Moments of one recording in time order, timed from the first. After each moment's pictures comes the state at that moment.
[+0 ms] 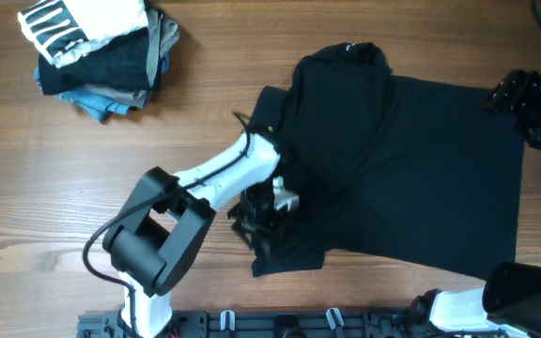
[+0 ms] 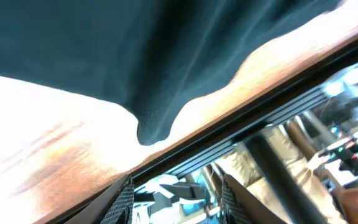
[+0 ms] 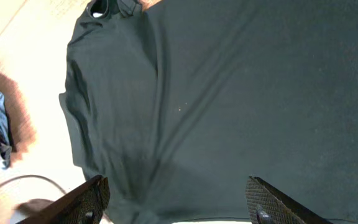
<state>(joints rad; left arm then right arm) -0.69 1.98 1.35 -1.44 0.42 0.01 -0.43 1.62 1.84 -1.50 -0.35 0.15</state>
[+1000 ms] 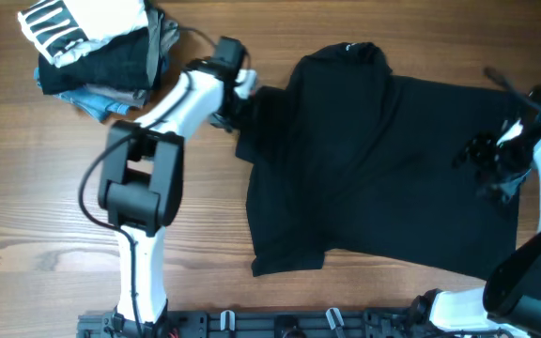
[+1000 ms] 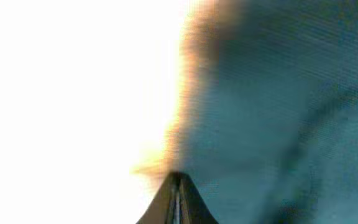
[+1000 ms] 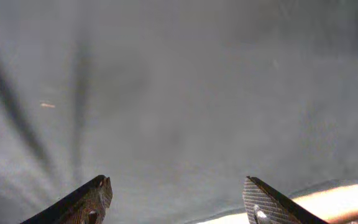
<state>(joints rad) -0.29 2.24 1.67 -0.81 0.16 -0.17 -0.44 1.63 1.22 -1.17 -0.11 0.36</state>
